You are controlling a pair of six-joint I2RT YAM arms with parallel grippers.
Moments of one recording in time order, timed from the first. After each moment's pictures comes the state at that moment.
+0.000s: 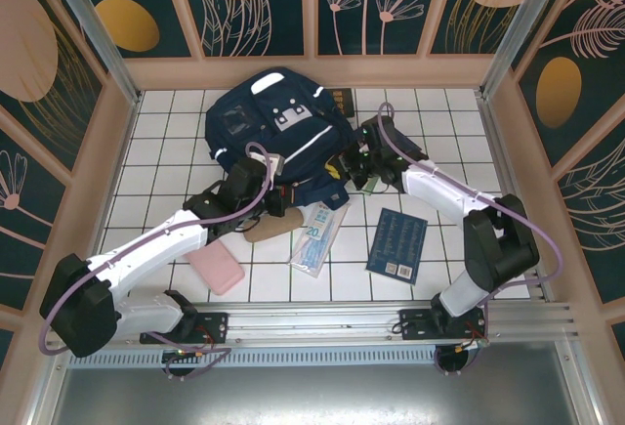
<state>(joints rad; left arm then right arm) -0.71 1.24 0.84 -0.27 0.06 -0.52 0.49 1.58 1.09 -0.25 -0.47 1.36</state>
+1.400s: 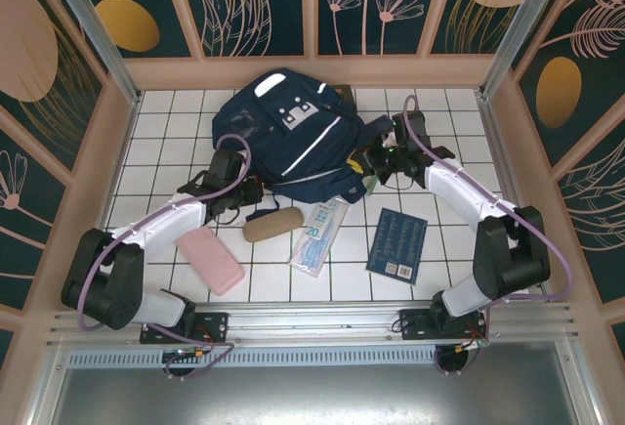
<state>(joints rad) -0.40 1.42 0.79 -0.24 0.12 -0.56 0.33 1.51 1.07 -0.33 -0.60 1.15</state>
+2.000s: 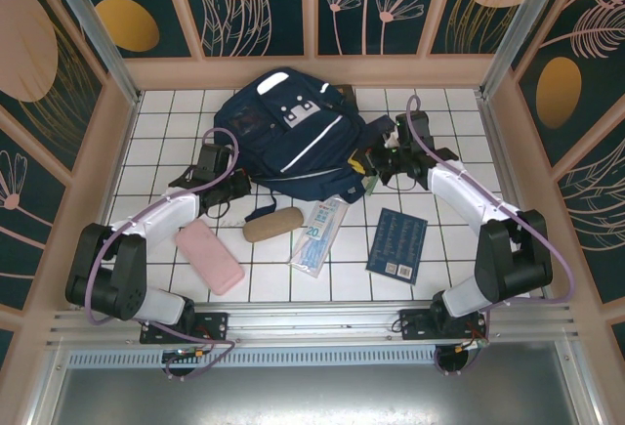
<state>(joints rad) -0.30 1.45 0.81 -0.24 0.10 -0.55 0.31 1.49 1.05 -0.32 -0.64 1.14</state>
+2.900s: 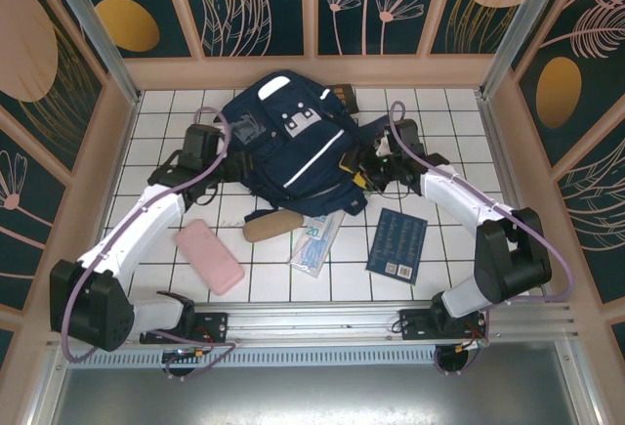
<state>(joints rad) -0.37 1.30 1.02 -0.49 0.01 -0.35 0.38 1.50 1.00 -0.32 -0.53 0.97</state>
